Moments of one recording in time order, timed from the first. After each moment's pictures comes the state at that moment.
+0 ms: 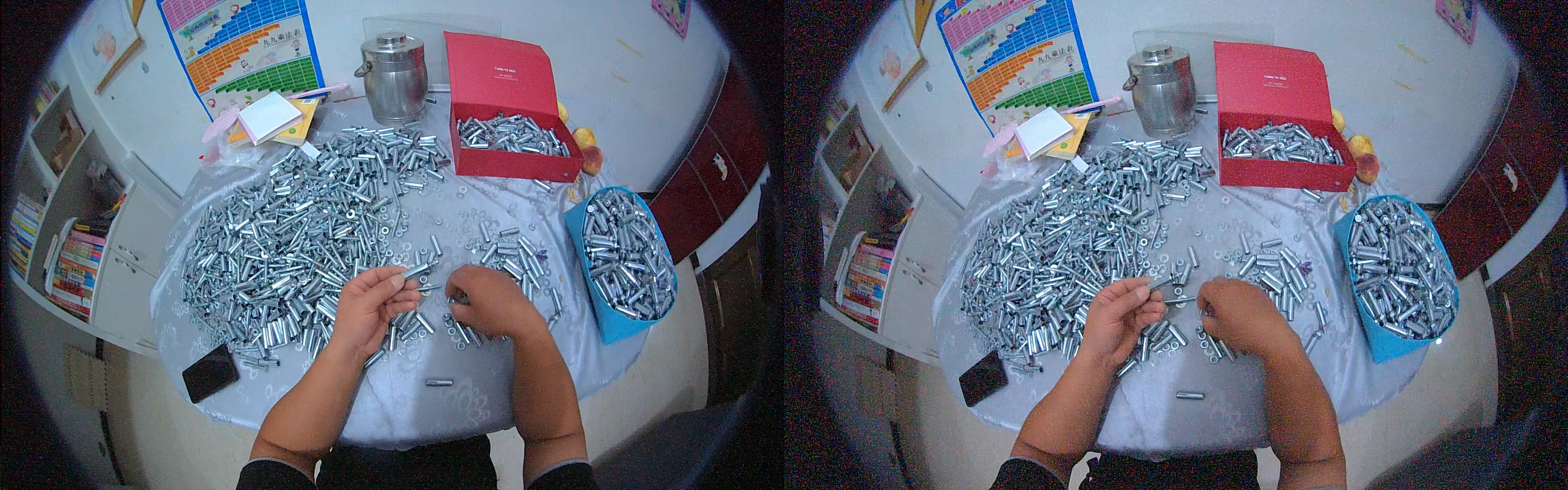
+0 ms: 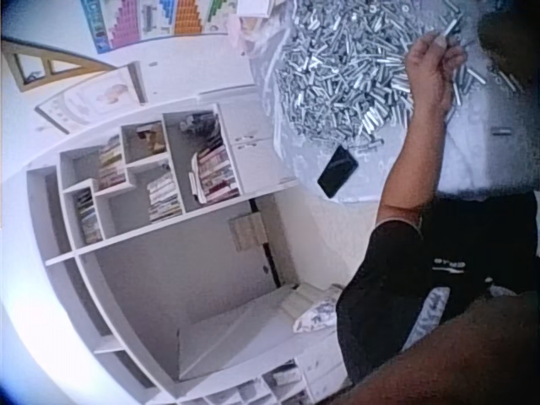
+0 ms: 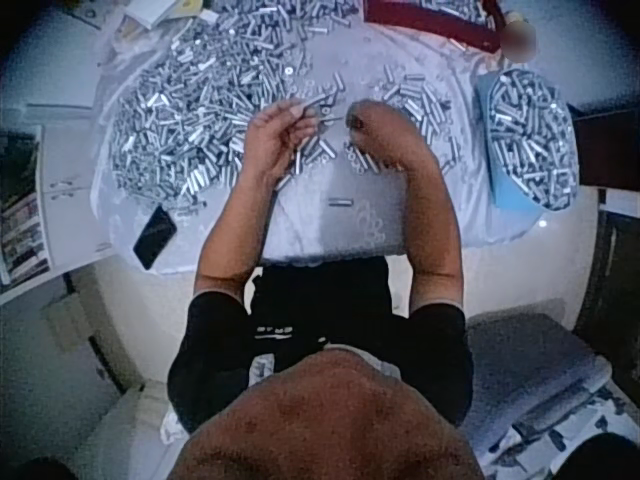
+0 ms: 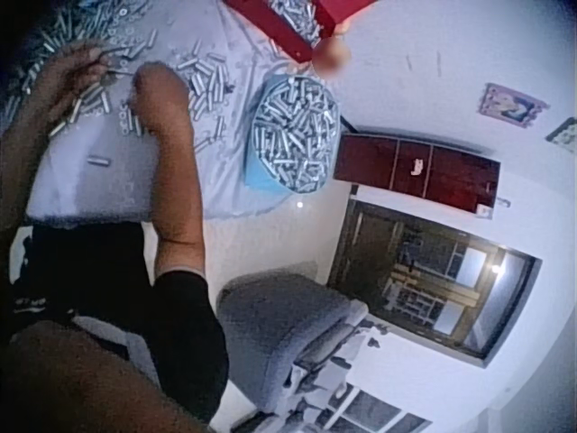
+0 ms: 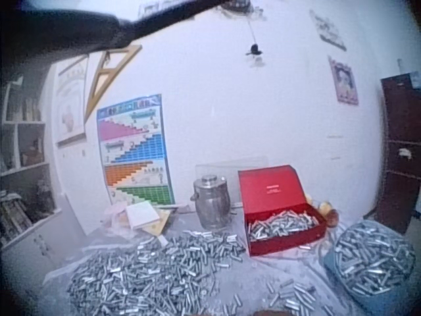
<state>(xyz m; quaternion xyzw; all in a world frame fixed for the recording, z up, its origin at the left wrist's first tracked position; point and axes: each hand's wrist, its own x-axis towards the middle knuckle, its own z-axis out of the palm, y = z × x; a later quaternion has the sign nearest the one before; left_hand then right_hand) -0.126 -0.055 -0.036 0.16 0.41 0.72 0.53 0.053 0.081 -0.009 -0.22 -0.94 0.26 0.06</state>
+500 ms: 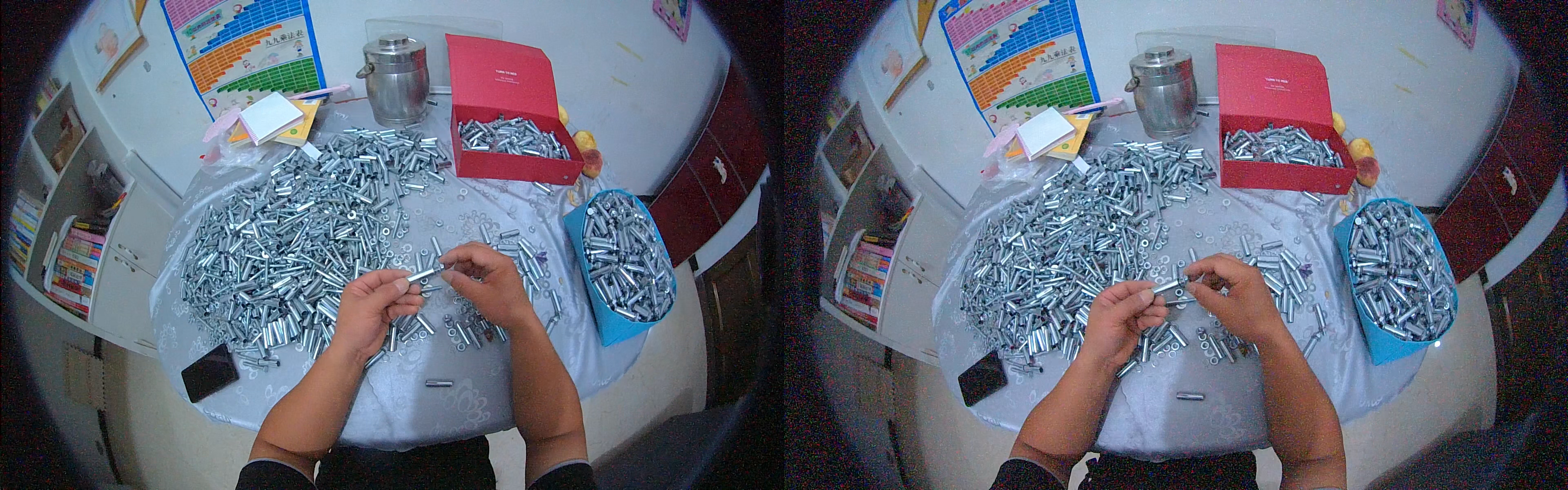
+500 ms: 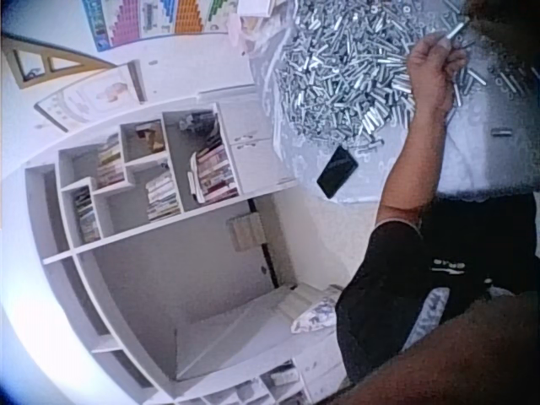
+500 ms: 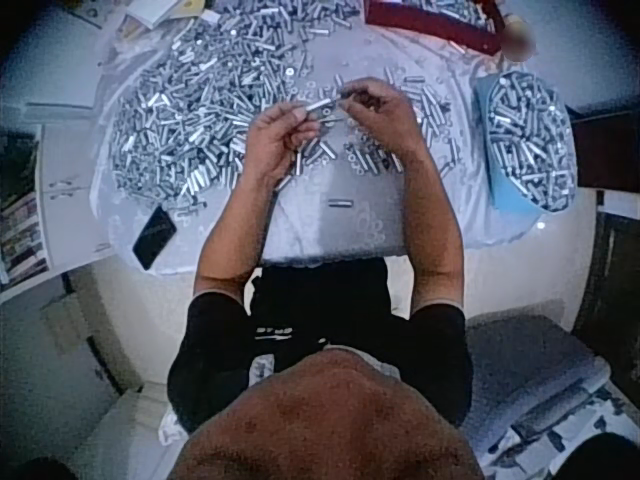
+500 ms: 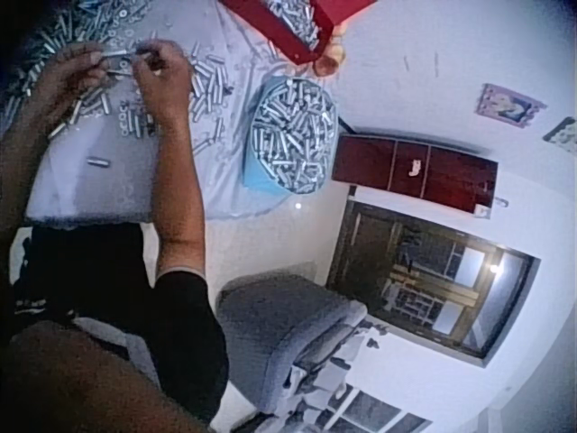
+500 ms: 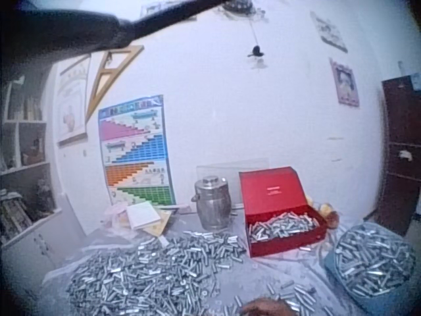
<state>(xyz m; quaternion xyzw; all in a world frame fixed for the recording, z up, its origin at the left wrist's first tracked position) -0.124 -0.055 -0.034 0.17 0.42 0.72 0.53 0.041 0.085 -0.014 -0.21 -0.78 0.50 0.31</state>
